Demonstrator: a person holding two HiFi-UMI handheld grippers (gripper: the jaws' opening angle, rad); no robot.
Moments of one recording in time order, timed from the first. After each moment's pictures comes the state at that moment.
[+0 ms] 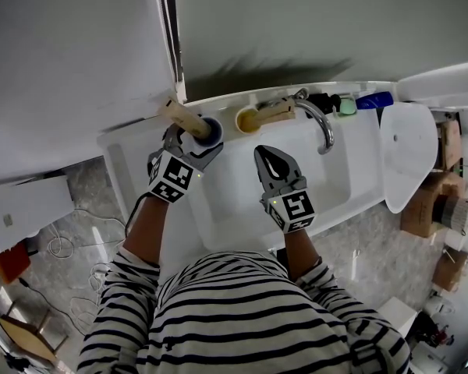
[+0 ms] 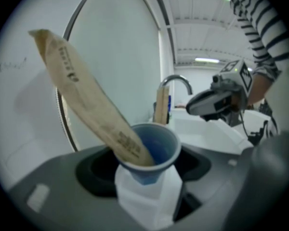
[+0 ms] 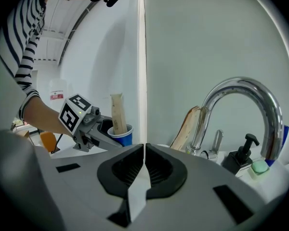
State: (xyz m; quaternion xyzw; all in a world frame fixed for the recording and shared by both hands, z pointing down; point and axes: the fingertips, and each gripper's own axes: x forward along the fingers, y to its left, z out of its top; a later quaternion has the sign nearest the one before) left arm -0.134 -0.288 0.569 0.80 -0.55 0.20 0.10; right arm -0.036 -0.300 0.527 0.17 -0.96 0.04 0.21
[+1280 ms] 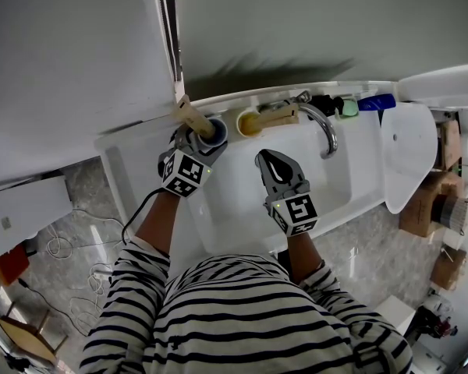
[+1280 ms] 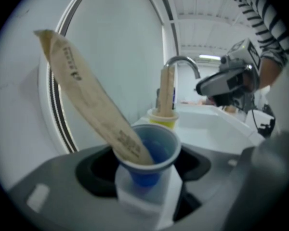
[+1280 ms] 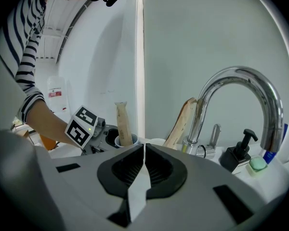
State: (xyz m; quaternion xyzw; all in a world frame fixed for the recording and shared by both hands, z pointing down) left arm -0.127 -0.309 0.627 0.79 -0.56 0.21 0.12; right arm -0.029 -0.307 0.542 0.18 -0.96 0.05 0.23
